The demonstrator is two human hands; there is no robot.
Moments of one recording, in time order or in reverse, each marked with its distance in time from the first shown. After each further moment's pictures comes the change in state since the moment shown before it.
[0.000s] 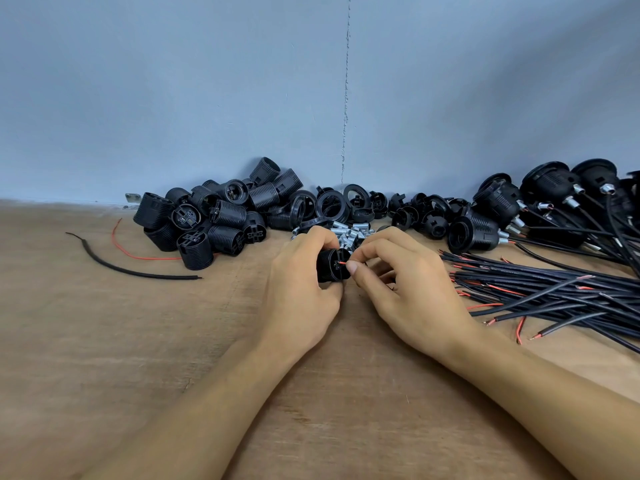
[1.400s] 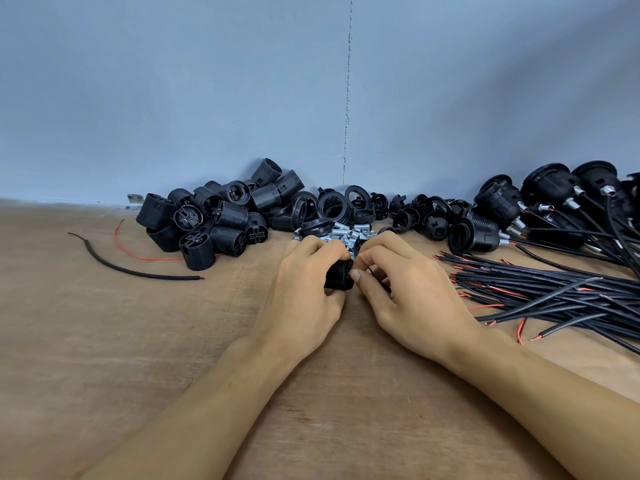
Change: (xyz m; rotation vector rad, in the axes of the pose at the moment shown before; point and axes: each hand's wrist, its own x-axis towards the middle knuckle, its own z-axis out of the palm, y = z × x) left_hand 0.001 -0.008 0.000 0.153 -0.060 0.138; right_hand -0.001 -0.002 -0.003 -0.174 -0.107 -0.039
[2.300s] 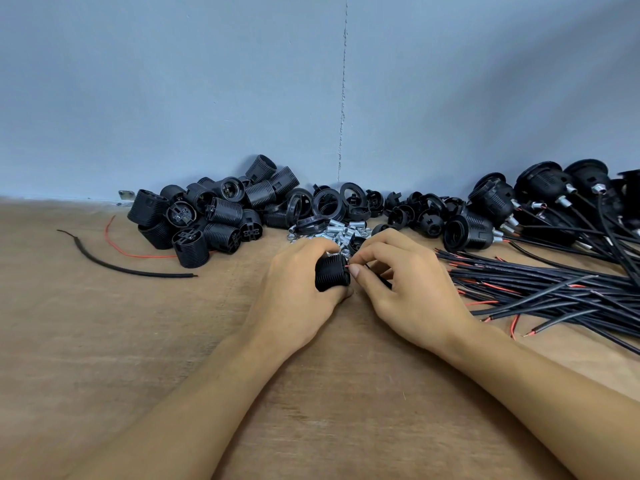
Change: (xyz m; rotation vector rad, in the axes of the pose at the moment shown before) left_hand 0.002 -0.004 0.001 -0.065 0.001 -0.086; right_hand 0.001 0.006 0.002 0.108 0.030 0.128
